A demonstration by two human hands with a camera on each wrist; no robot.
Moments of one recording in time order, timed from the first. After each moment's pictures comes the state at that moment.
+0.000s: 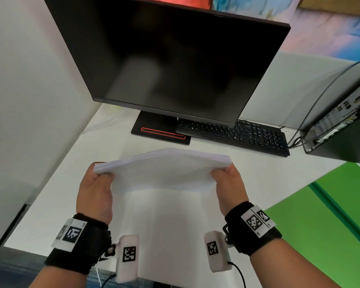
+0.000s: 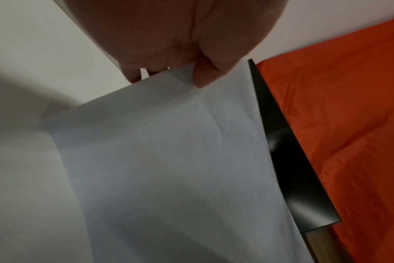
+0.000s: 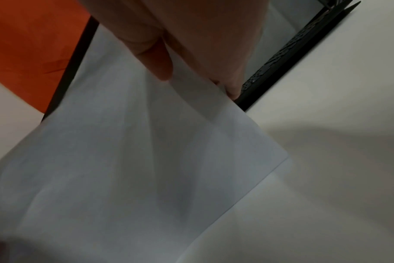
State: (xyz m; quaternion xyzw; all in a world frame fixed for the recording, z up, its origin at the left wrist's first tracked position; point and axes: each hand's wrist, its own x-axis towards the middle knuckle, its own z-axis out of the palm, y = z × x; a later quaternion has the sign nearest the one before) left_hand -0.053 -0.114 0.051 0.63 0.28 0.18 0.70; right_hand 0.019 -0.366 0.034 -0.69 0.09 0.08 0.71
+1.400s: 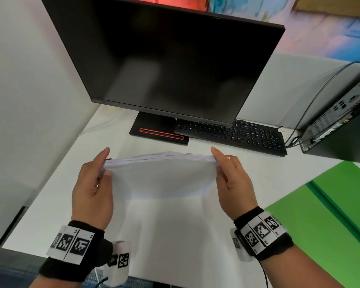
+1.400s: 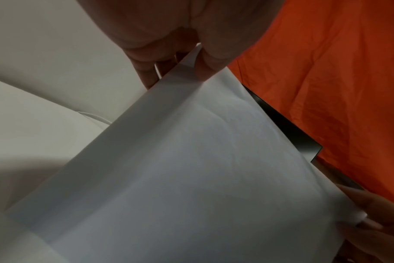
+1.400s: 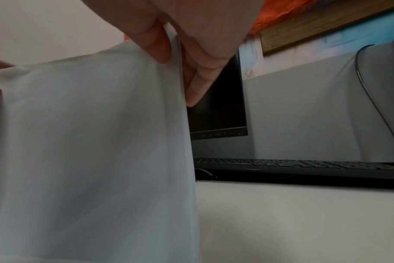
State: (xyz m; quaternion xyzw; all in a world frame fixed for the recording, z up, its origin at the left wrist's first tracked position) left_hand -0.068 -0.110 0.053 0.83 0.17 0.25 0.47; right_hand 0.010 -0.394 0.033 -0.89 -0.18 -0.15 0.39
